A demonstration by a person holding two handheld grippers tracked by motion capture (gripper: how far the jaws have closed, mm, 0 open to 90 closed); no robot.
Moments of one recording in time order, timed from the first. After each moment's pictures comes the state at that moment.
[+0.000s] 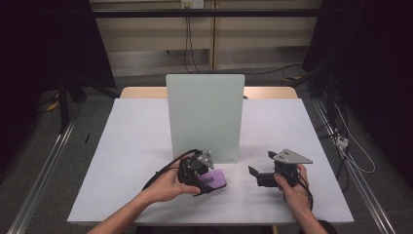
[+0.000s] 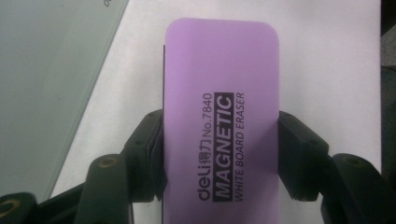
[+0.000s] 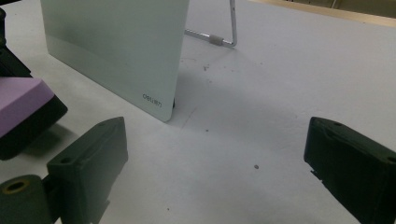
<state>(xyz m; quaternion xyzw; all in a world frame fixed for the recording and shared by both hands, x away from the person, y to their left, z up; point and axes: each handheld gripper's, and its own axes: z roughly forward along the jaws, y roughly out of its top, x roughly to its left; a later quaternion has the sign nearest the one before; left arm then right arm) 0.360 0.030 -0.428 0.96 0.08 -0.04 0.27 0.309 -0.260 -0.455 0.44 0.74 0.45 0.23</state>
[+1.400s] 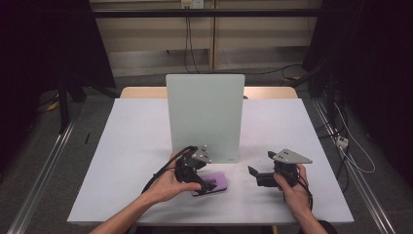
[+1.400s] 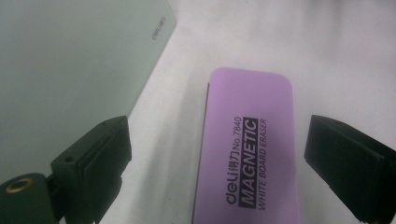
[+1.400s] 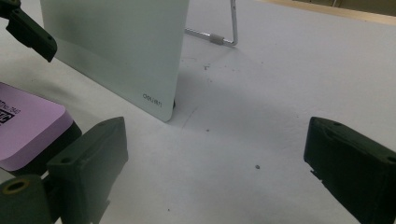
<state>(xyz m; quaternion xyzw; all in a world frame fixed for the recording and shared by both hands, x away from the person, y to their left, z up) 0.365 0.041 -0.422 0.93 0.13 0.00 0.35 0.309 -0.259 -0.456 0.44 0.74 0.45 0.23</state>
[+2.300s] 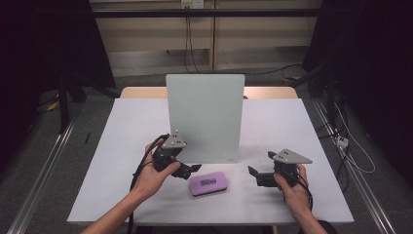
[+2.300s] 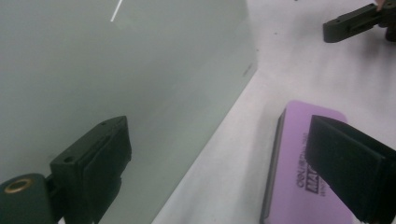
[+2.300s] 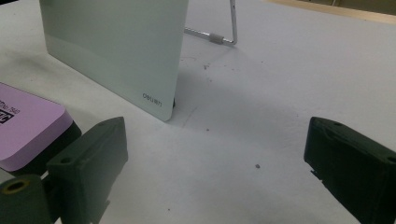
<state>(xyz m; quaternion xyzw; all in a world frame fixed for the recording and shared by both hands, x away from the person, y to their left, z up) 0.377 0.099 -0.400 0.87 0.22 0.10 0.42 0.309 -0.259 -0.456 0.45 0.74 0.45 0.23</state>
